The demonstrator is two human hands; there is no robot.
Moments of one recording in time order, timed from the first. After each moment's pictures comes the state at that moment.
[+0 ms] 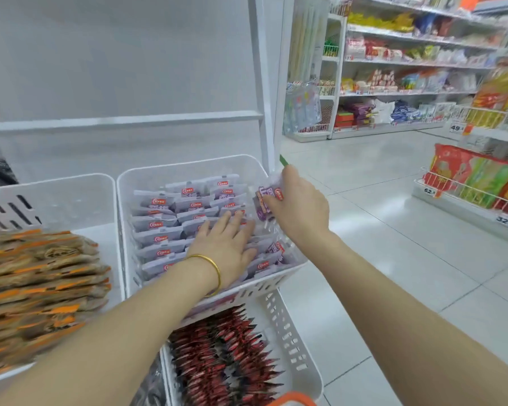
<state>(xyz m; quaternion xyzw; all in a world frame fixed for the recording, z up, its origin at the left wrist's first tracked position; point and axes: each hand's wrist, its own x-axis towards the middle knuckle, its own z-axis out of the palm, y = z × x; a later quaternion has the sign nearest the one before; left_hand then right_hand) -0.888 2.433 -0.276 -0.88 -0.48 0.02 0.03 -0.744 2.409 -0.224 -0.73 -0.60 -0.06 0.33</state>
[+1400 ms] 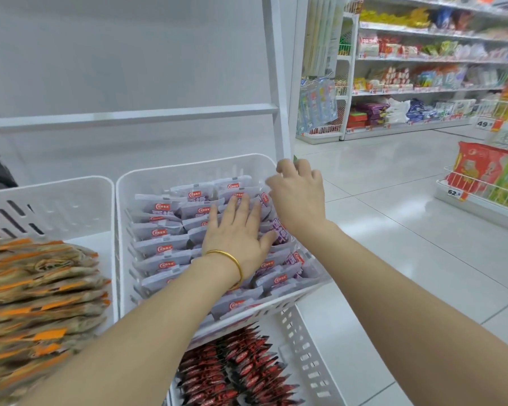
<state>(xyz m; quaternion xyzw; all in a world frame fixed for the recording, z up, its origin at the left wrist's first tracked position) -0.869 2.472 -0.285 -0.84 -0.54 -0.06 0.05 -0.741 2.488 -0.254 -0.68 -0.65 -0.29 0.17</state>
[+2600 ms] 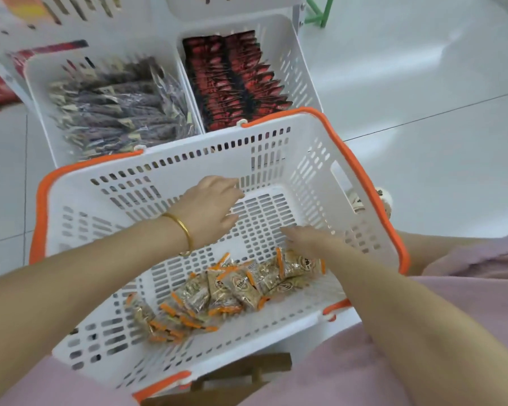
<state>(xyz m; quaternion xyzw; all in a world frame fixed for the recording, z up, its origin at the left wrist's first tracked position) -1.001 2.120 -0.461 -0.88 -0.42 0.11 -0.16 -0.767 2.083 -0.599 -0.63 -0.63 0.39 -0.22</state>
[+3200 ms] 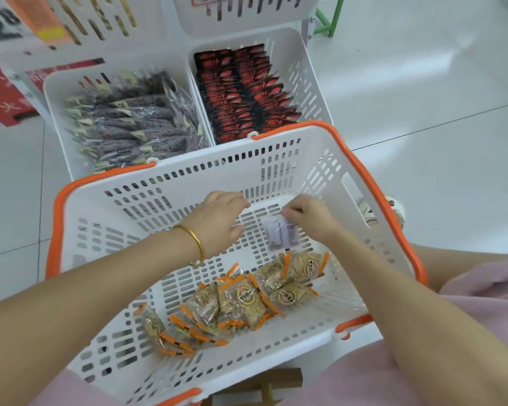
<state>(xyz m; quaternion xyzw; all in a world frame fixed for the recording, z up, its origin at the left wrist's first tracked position) -1.002 2.124 -0.465 -0.85 -0.46 0.10 -0.24 -0.785 2.115 -0.541 -0.65 -0.63 0.39 0.18</state>
